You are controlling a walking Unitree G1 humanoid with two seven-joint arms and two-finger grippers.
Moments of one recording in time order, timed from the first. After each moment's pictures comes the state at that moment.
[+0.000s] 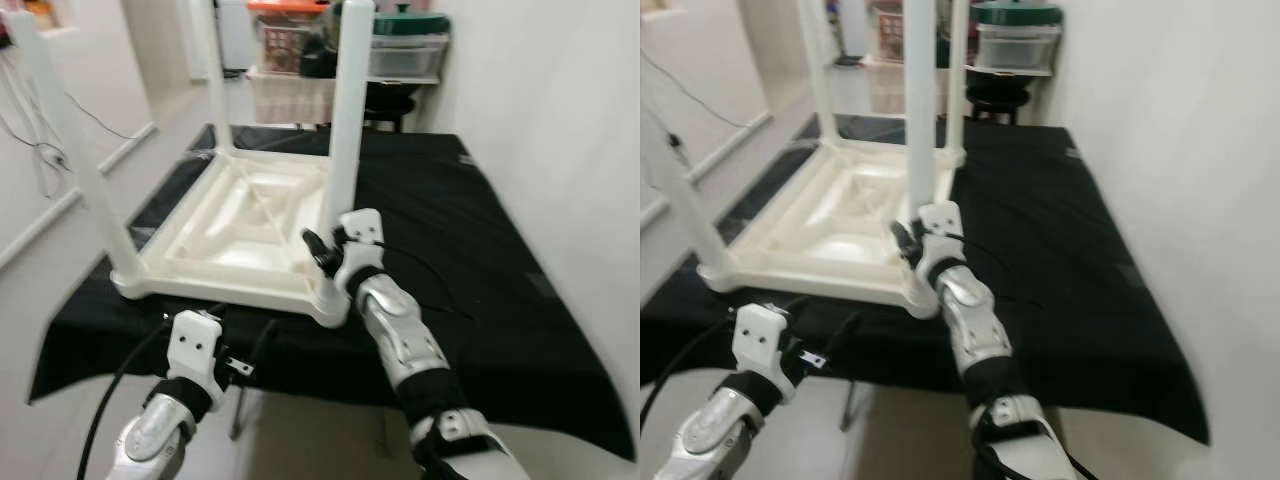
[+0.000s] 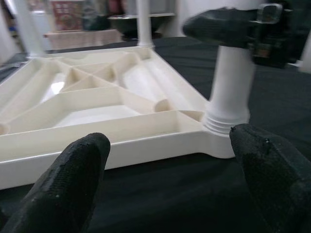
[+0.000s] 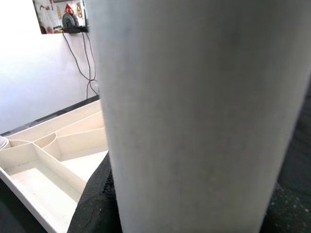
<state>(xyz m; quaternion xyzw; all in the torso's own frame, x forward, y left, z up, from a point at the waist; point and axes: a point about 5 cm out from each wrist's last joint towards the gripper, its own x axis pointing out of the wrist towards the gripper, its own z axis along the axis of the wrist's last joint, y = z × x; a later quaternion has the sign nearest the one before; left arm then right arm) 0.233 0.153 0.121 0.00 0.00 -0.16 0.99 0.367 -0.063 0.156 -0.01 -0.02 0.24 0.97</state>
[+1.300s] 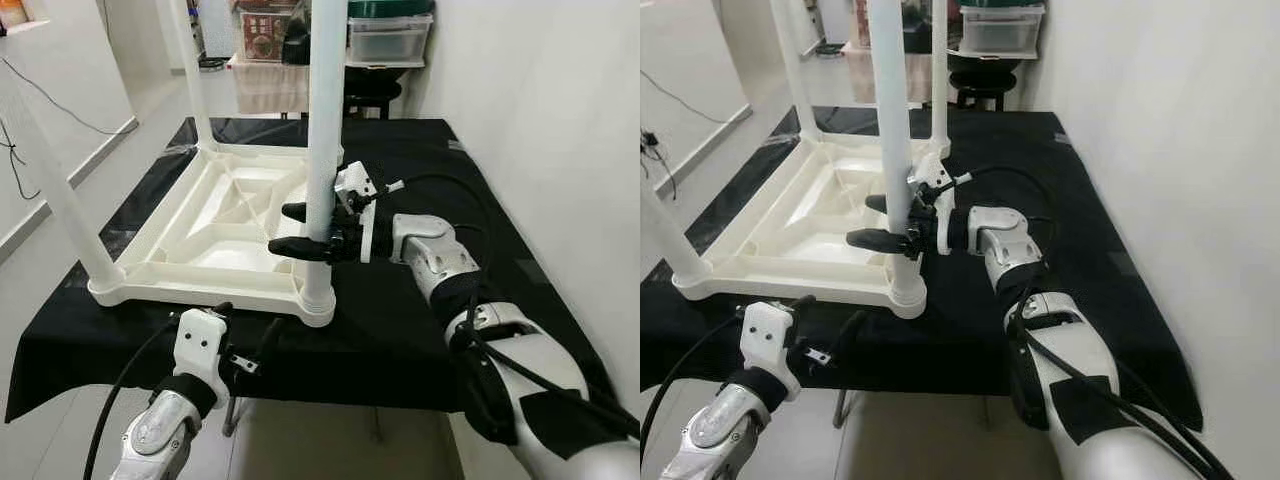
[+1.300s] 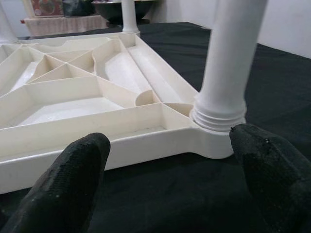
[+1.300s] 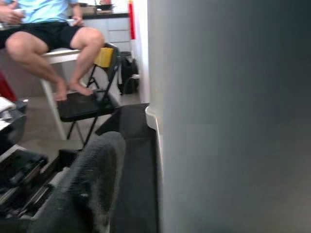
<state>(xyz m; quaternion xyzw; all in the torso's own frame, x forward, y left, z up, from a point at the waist) 0.238 0.149 0.118 0.00 0.01 -0.16 0.99 0.380 -0.079 0.224 -0.05 0.00 0.63 0.77</state>
